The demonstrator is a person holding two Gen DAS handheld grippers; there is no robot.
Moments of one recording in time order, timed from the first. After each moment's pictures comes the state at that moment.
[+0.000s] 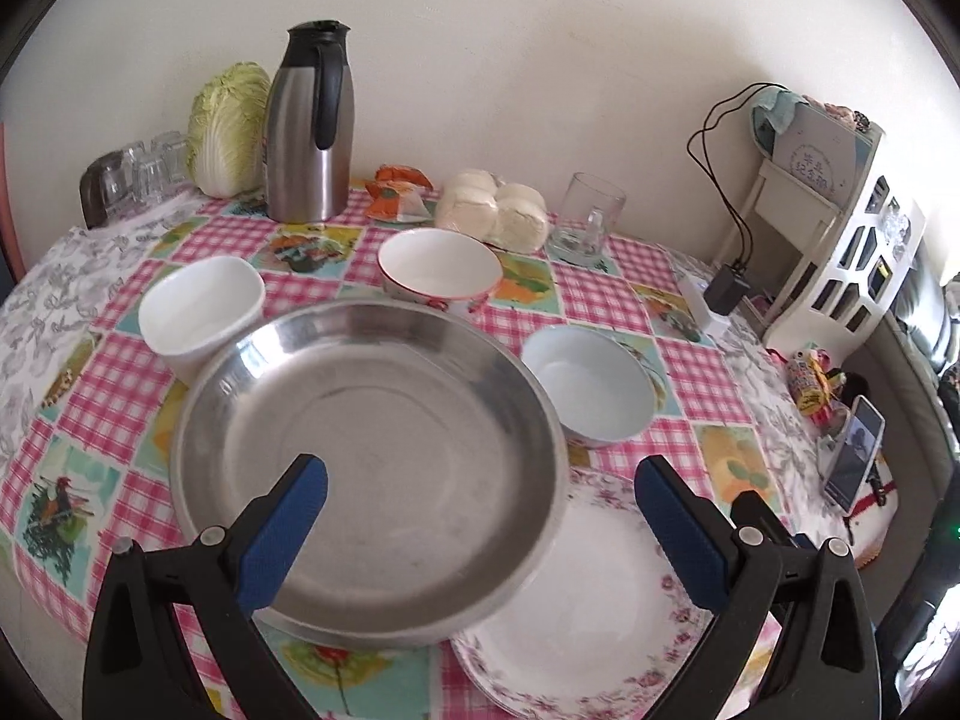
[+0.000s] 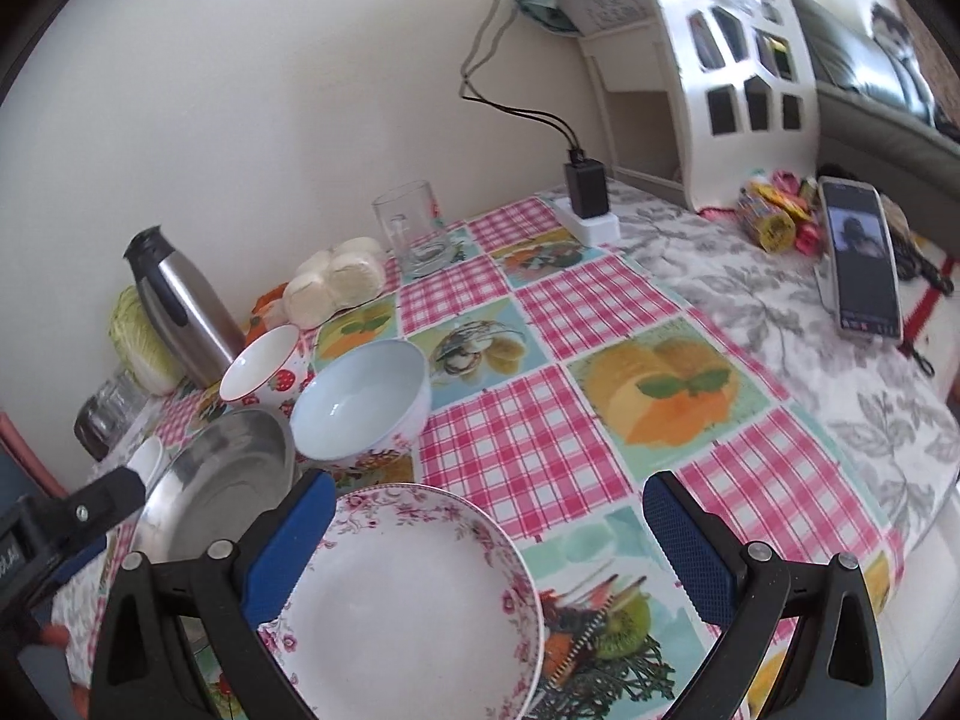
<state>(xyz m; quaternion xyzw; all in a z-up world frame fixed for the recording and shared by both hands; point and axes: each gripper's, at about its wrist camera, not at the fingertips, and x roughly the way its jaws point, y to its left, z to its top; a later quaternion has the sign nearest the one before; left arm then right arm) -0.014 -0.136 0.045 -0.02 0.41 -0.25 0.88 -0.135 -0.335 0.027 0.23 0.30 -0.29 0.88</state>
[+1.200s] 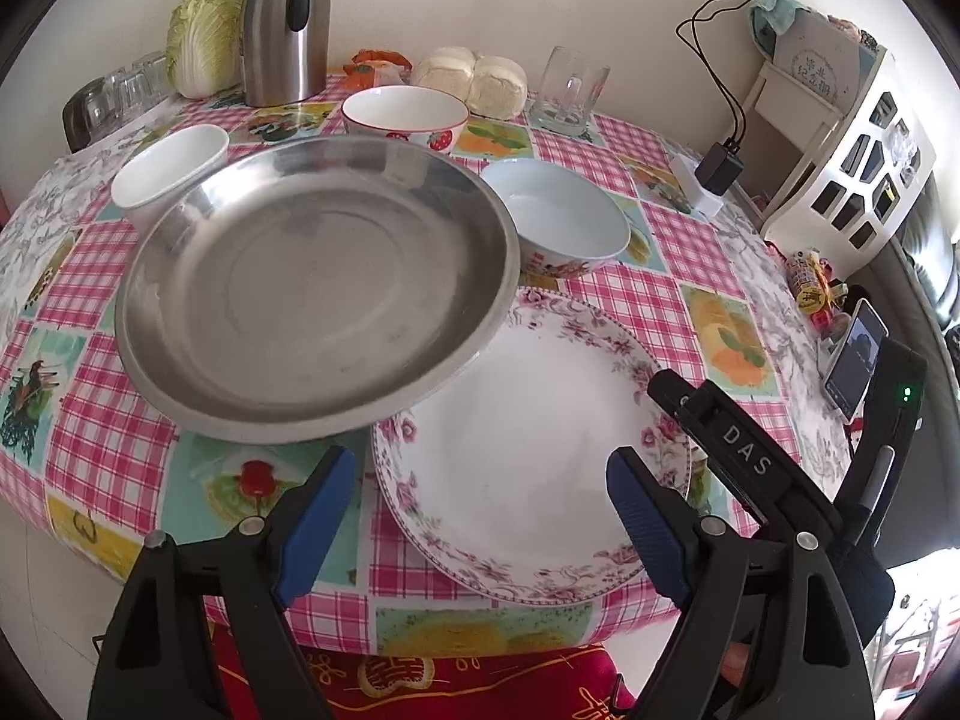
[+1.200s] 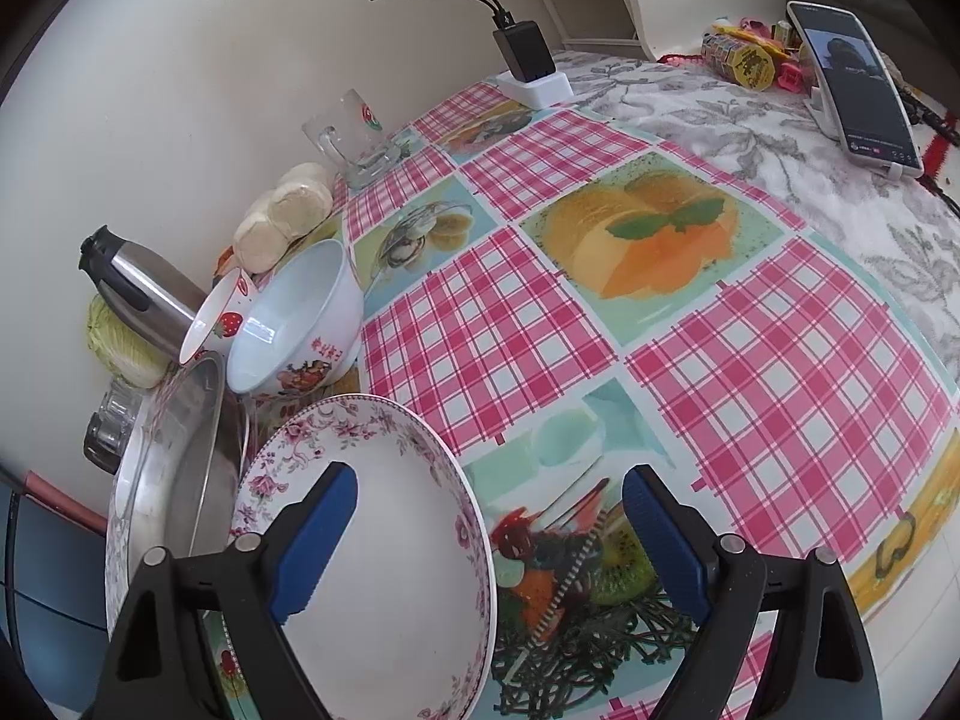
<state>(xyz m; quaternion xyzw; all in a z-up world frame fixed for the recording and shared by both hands) -0.066 -0.155 0.001 0.01 0.51 -0.25 0.83 -0.139 -0.359 -0.036 0.34 0.36 -0.27 0.82</state>
